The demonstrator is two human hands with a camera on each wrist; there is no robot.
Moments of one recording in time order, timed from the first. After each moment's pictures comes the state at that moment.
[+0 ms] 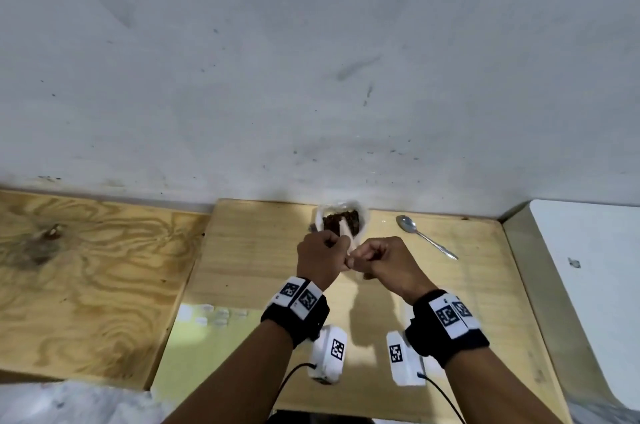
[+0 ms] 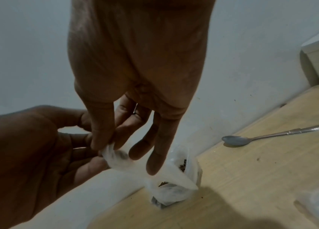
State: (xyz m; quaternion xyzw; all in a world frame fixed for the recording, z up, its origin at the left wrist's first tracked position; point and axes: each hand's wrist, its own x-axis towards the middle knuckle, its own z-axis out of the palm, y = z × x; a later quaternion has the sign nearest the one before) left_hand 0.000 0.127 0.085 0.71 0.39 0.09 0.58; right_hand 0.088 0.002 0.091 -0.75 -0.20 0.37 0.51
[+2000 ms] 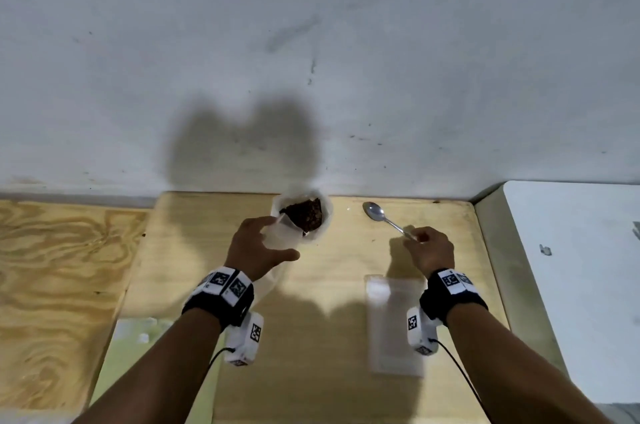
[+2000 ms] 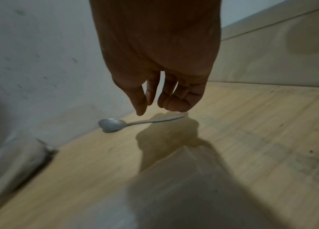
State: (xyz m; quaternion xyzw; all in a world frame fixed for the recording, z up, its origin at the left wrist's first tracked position) left_hand 0.020 0.186 0.019 0.82 0.38 -0.01 0.43; right_hand 0.224 -0.090 -0.007 -0.91 0.03 0.21 0.35
